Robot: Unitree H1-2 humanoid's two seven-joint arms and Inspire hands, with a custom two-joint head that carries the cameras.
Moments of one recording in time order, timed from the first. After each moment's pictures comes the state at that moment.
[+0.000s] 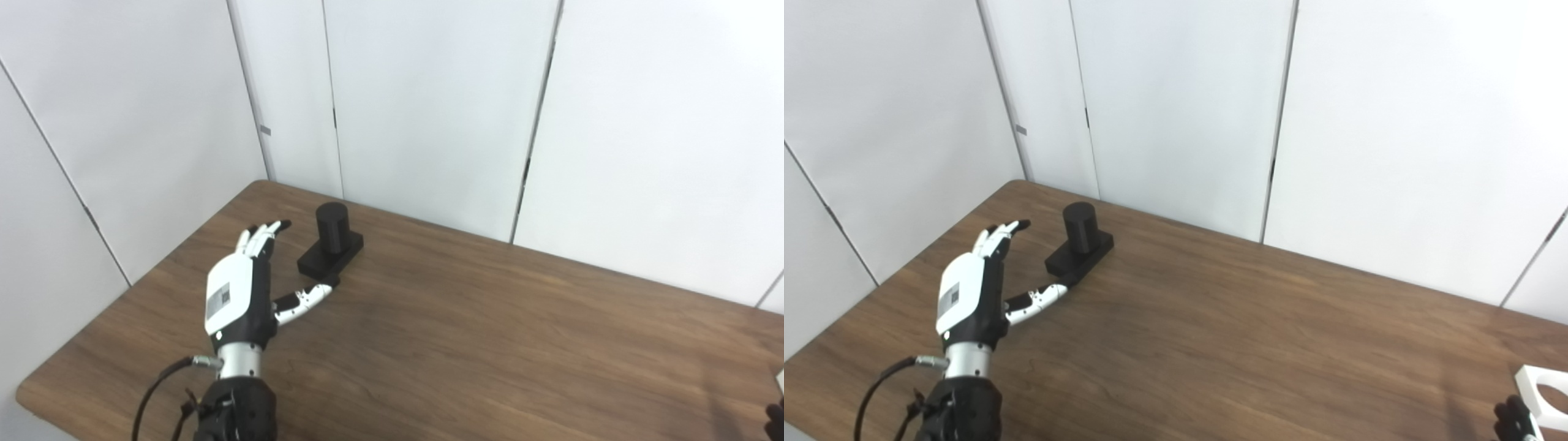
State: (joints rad) left arm 0.01 0.25 0.12 -0.35 0.76 0.39 0.22; right arm 0.21 -0.04 -0.20 -0.41 0.07 0.20 0.17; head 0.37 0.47
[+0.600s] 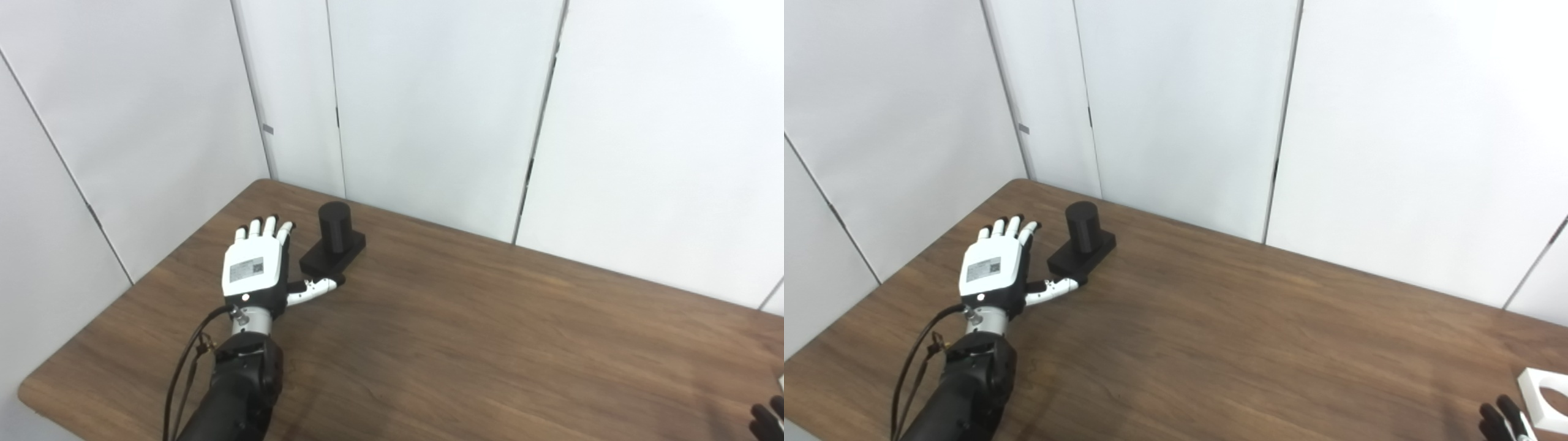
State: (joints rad) left arm -0.17 0.36 0.03 0.00 1.11 0.46 0.04; right arm 0.21 -0.04 -0.19 -0.41 0.03 0.19 0.17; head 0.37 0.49
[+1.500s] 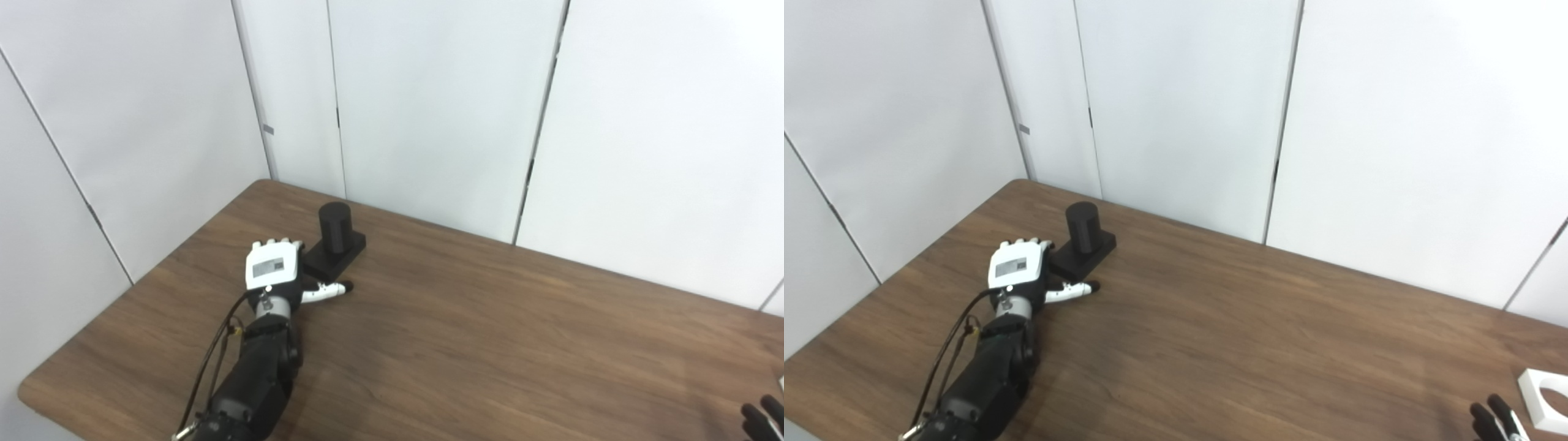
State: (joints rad) left arm -0.35 0.36 -0.02 0.37 1.07 0.46 0.10; right arm 0.21 -0.04 -0.18 -0.41 0.01 0.19 0.17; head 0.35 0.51
